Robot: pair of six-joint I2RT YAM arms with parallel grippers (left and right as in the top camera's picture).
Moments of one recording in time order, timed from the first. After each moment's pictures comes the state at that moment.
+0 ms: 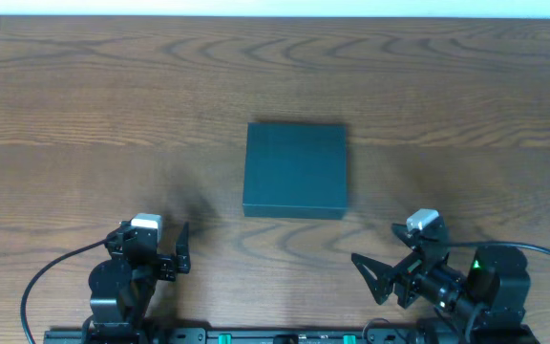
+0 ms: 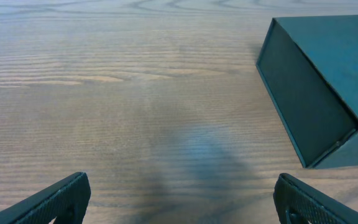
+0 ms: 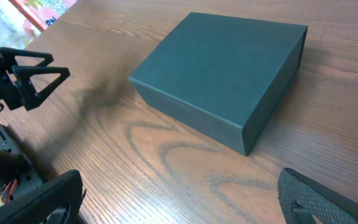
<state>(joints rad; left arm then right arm) -0.03 0.01 0.16 -0.59 0.12 0.03 0.03 0.35 0.57 -0.87 -0.68 -0.04</state>
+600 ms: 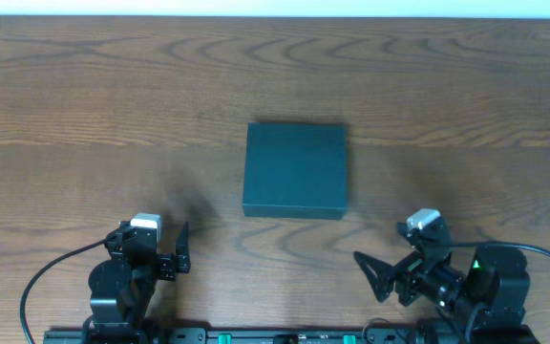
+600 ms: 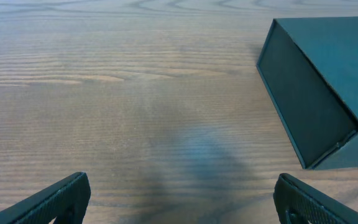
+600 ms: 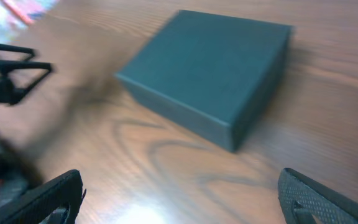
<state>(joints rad) -0.03 0.01 0.16 -0.59 0.12 0.02 0.03 0.35 0.57 -0.88 -0.62 -0.08</state>
